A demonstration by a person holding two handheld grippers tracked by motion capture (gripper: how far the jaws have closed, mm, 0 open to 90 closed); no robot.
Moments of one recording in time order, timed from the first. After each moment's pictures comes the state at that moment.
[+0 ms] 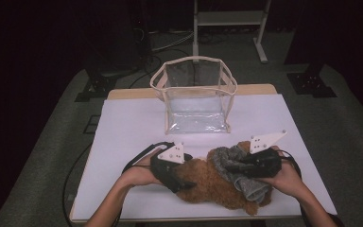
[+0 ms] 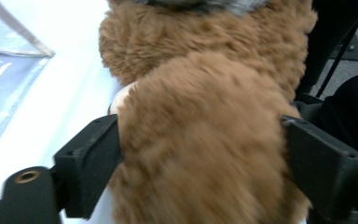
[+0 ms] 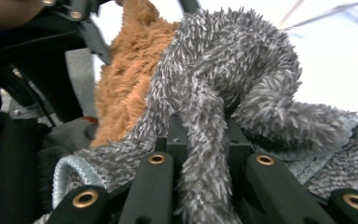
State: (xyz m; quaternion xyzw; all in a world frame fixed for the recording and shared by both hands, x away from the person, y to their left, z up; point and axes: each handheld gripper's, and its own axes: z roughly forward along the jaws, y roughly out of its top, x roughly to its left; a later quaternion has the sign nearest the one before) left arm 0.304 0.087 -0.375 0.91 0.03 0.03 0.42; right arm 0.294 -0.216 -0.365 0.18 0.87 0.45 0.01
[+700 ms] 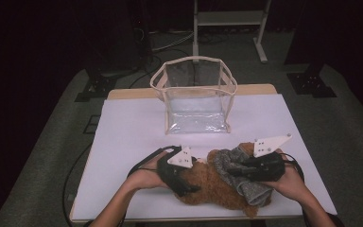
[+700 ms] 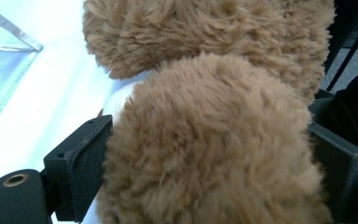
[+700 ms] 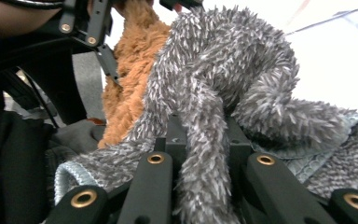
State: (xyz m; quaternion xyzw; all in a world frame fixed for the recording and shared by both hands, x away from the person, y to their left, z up) left arm 0.298 0.075 -0.383 0.92 0.03 0.05 0.40; right arm 0.285 -0.222 -0.365 0.18 0.87 0.46 0.02
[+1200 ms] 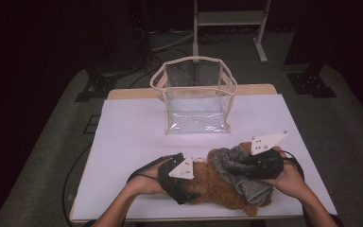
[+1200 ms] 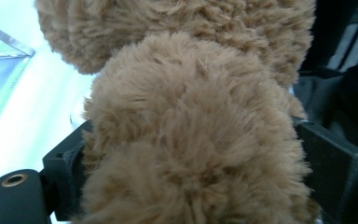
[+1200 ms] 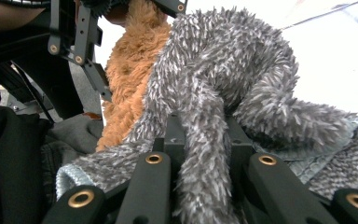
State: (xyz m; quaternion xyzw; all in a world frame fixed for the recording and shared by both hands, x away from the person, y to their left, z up) left arm 0.282 0.071 -0.394 0.92 -0.01 0.10 0.38; right arm 0.289 -0.218 -0.360 0.18 0.88 0.45 0.02
